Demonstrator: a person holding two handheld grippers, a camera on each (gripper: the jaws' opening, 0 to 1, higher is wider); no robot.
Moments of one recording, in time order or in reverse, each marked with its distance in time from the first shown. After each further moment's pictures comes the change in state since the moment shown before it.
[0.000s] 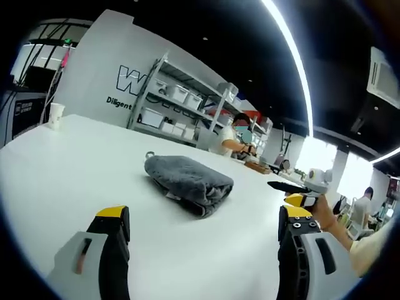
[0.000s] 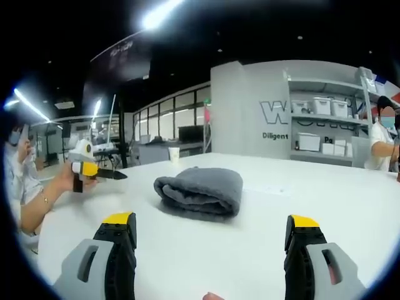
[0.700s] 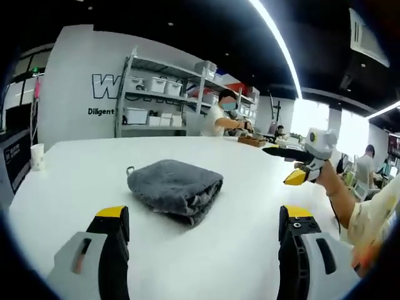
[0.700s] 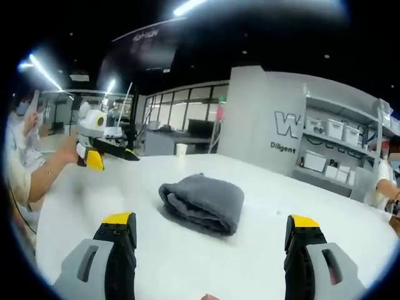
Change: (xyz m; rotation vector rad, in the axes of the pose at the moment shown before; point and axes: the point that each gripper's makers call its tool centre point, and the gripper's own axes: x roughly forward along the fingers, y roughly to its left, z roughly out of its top) left arm 0.025 -0.036 0.034 0.198 0.120 -0.051; right arm 0.006 0.006 0.040 -0.182 0.051 0.027
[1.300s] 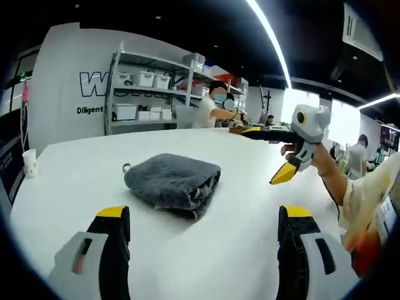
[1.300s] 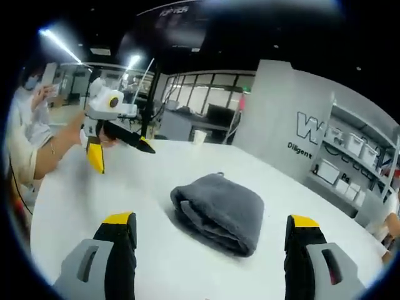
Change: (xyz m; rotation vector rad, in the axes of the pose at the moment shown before) left arm -0.005 0.005 -0.019 0.042 0.067 -0.061; right arm 0.056 0.039 0.016 -0.164 0.109 0.101
